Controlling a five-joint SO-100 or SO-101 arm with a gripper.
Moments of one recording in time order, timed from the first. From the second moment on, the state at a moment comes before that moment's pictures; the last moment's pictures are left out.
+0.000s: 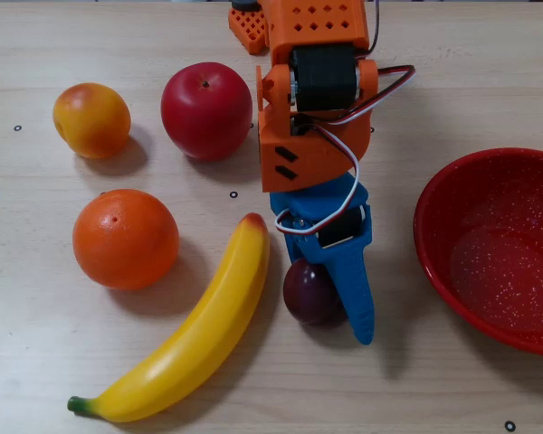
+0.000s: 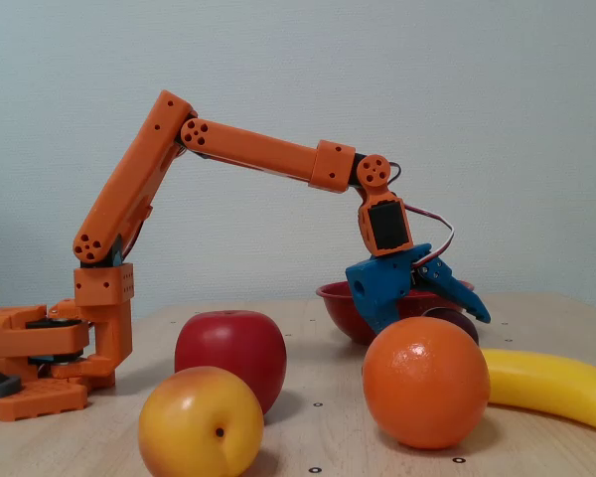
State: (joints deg) arm -4.1 58.5 66.8 62.9 -16.6
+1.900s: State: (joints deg) arm -1.1 58.4 67.9 56.9 -12.6
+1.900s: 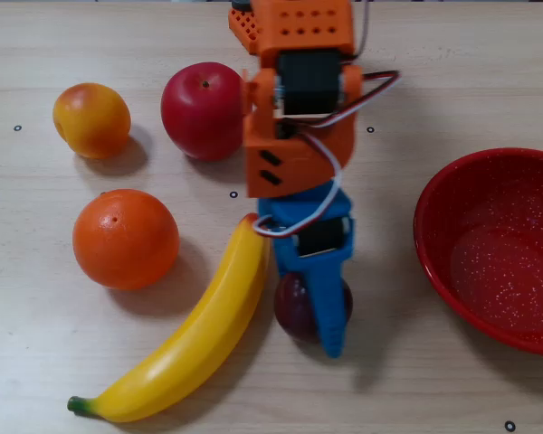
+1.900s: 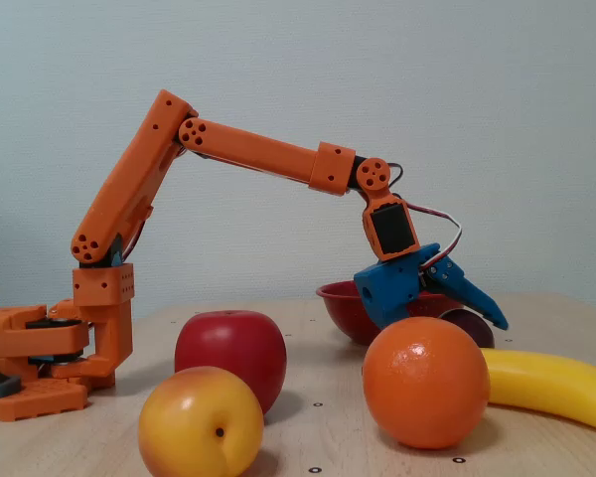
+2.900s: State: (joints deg) arm -1.2 58.4 67.9 58.6 -18.3
